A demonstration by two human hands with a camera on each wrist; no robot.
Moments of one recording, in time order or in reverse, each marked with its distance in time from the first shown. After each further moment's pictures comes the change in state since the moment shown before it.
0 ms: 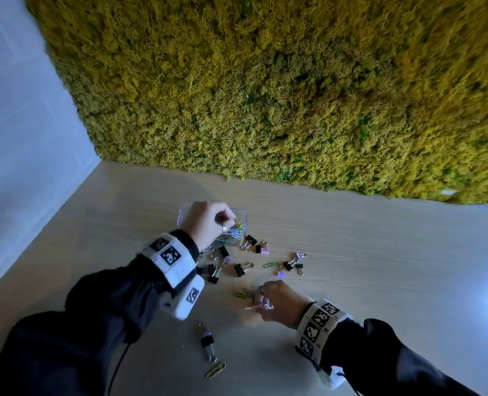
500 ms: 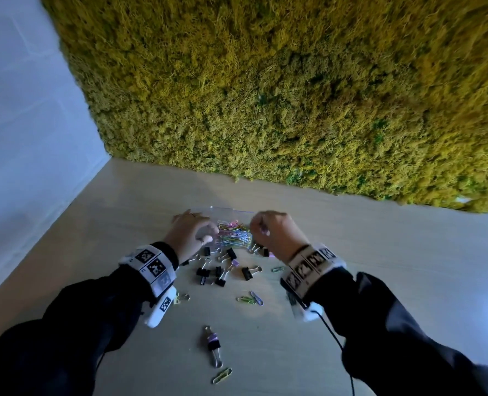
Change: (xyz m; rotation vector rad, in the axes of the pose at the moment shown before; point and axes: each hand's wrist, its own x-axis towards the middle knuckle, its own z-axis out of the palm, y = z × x) left_hand -0.014 -0.064 -0.005 0.182 -0.069 -0.017; right_hand 0.053 -0.019 -0.093 0.159 0.503 -0.022
